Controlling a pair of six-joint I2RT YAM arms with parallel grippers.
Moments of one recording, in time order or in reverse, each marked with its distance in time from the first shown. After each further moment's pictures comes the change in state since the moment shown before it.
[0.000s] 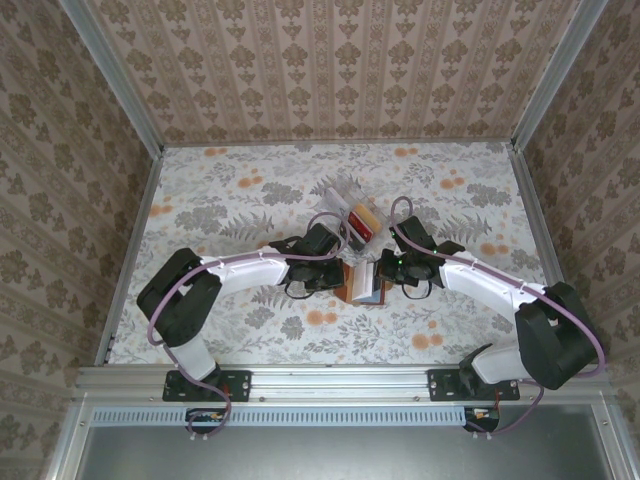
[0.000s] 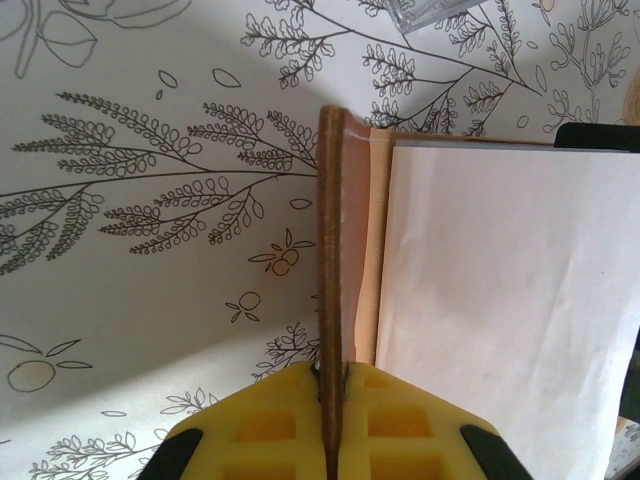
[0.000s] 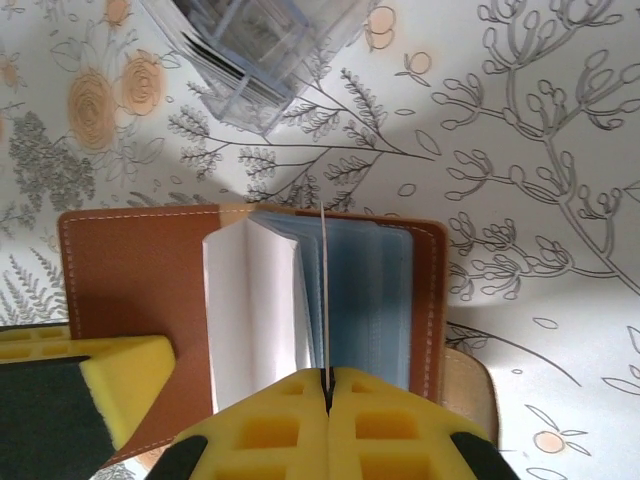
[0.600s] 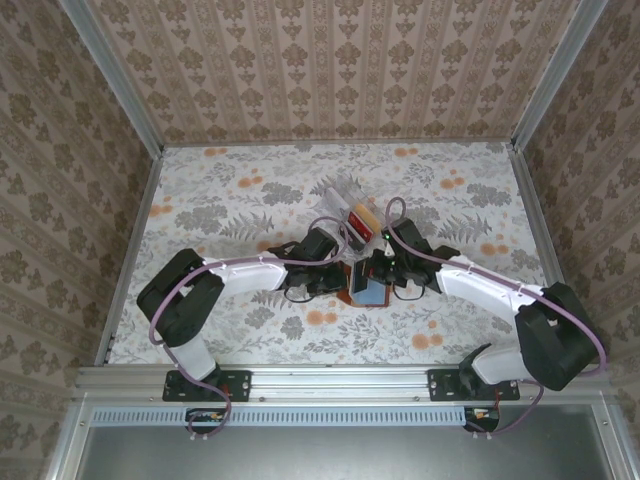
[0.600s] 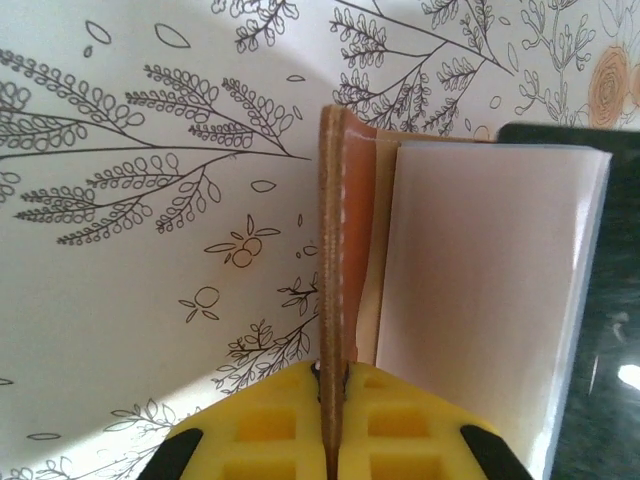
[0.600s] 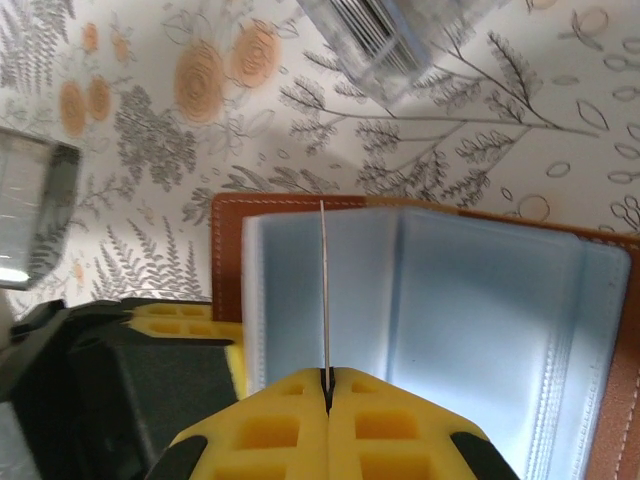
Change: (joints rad) left arm 0.000 0.000 -0.071 0.128 0.063 -0.039; right arm 0.058 0.007 -0.030 0.123 -0.068 0.072
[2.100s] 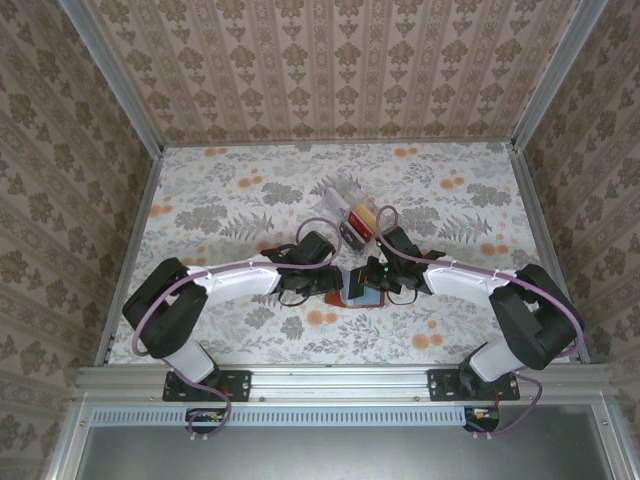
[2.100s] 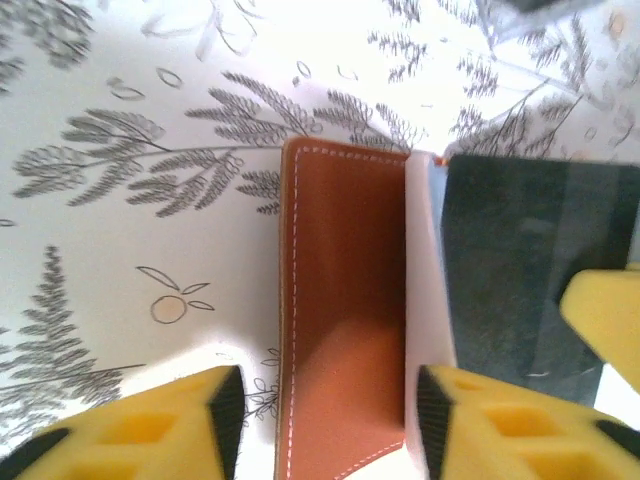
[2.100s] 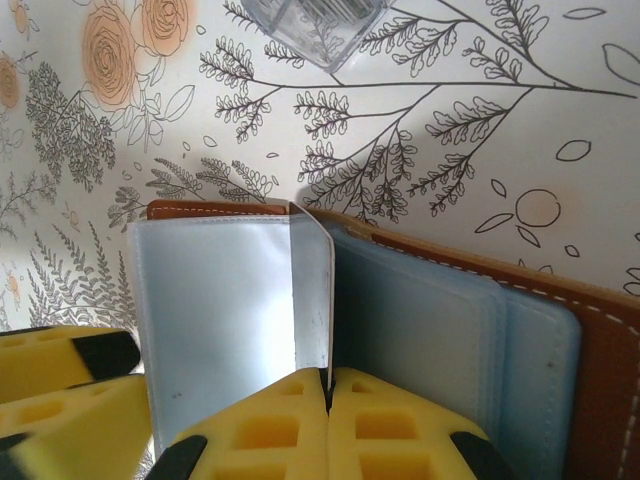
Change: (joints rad) left arm -0.024 -0.107 -0.014 -0.153 -0.222 -0.009; right arm 0.021 0.124 -0.039 0.119 -0.002 0.027
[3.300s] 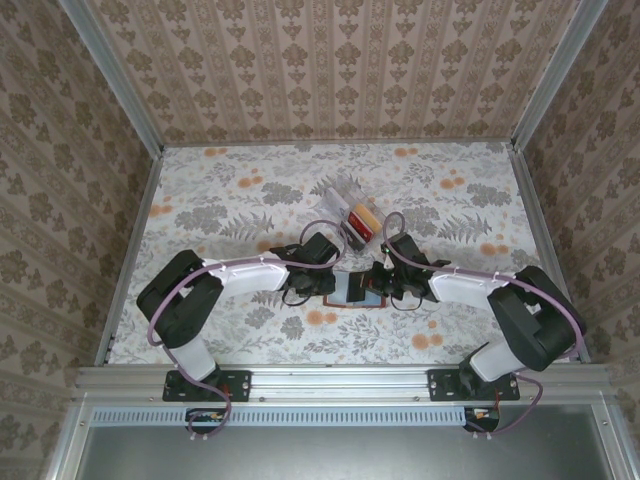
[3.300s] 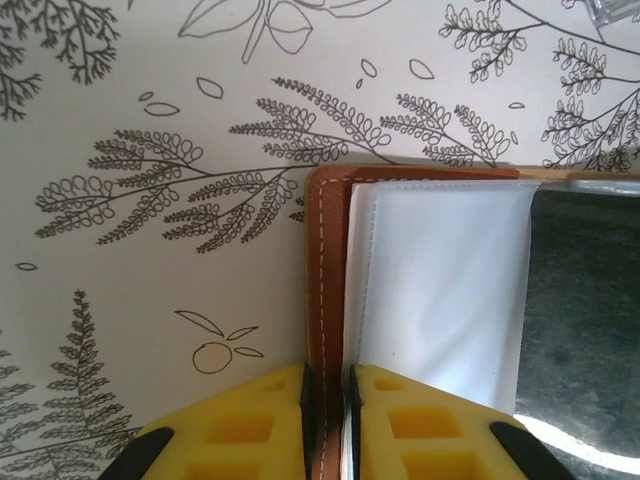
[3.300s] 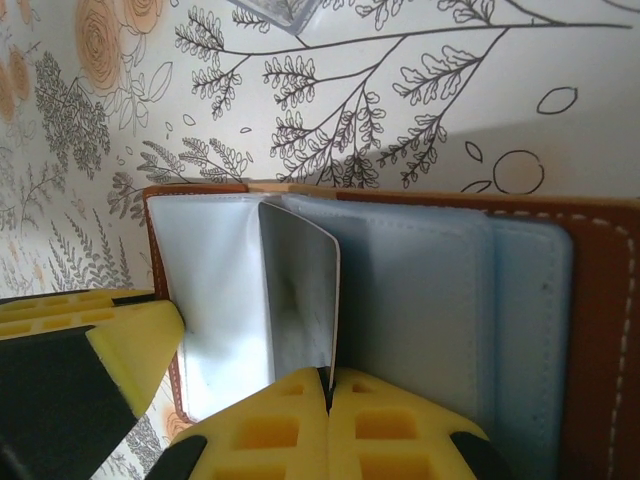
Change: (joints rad) left arm 0.001 0.103 0.035 -0.026 -0.026 0.059; right arm -0.034 -0.008 -0.117 0.162 -0.088 0.037
